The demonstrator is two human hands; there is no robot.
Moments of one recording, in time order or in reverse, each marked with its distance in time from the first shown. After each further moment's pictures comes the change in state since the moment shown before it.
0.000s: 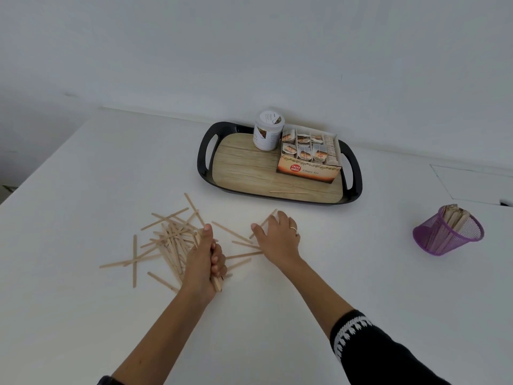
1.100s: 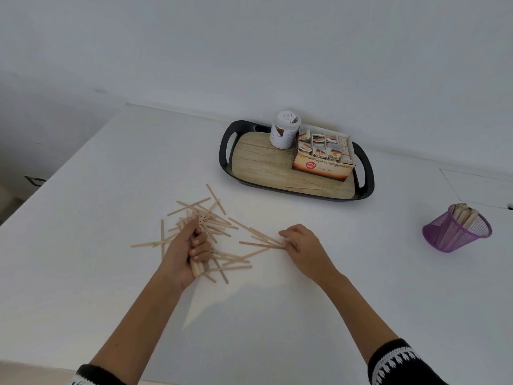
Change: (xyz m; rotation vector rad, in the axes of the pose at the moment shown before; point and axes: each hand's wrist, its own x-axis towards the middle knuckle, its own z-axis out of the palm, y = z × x) left_hand -0.010 0.046 -0.067 -0.255 -0.163 -0.128; right_hand -0.051 0.034 -0.009 0.118 0.045 -0.424
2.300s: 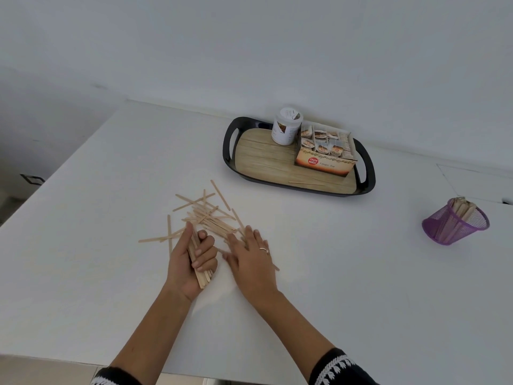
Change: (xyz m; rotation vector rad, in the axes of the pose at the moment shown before) left_hand -0.008 -0.021 -0.029 -0.229 -0.318 -0.039; right_hand -0.015 -0.094 0.093 -0.188 -0.023 0.061
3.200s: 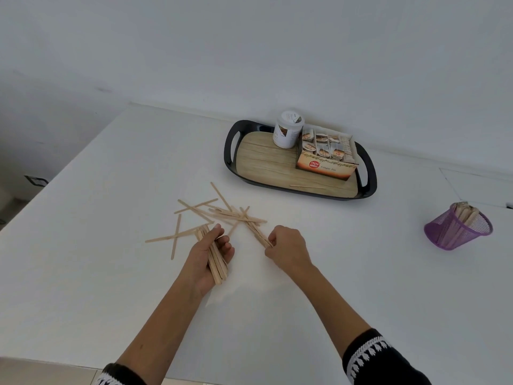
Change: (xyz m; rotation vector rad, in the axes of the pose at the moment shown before) left_hand 0.015 -0.011 0.027 0.198 0.411 0.022; right_hand 0.033 0.044 -0.065 0.096 -0.097 0.277
